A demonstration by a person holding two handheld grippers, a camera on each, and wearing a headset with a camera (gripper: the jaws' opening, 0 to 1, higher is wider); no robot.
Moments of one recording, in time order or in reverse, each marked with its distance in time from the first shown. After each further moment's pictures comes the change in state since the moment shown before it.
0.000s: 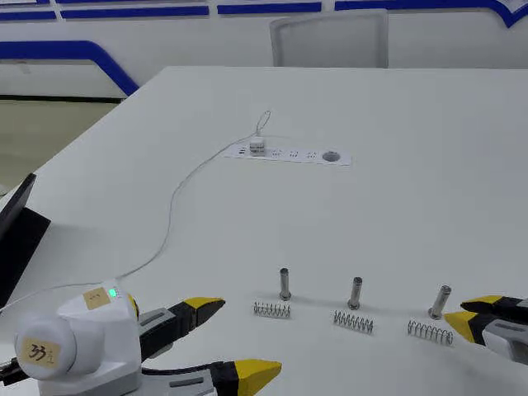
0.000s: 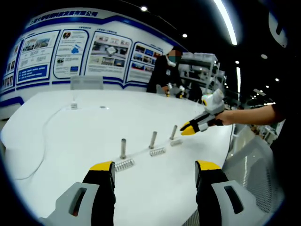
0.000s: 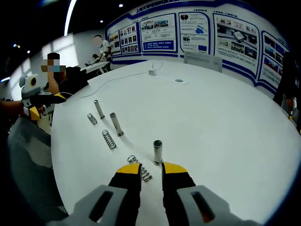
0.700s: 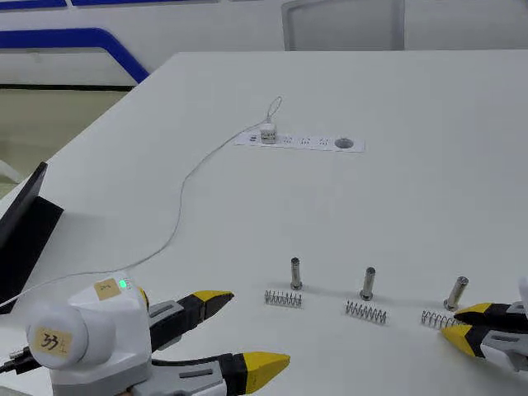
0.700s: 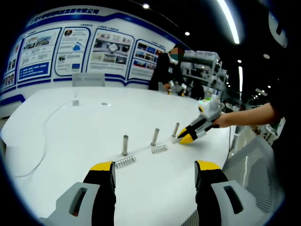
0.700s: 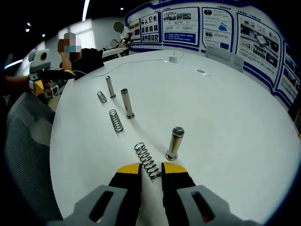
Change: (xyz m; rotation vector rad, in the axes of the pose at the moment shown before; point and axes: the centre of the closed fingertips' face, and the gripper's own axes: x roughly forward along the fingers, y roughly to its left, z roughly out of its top) left arm -0.001 0.003 -0.004 -0.016 0.019 0.016; right arm 0.028 0.013 -0.022 -0.133 0.087 0.111
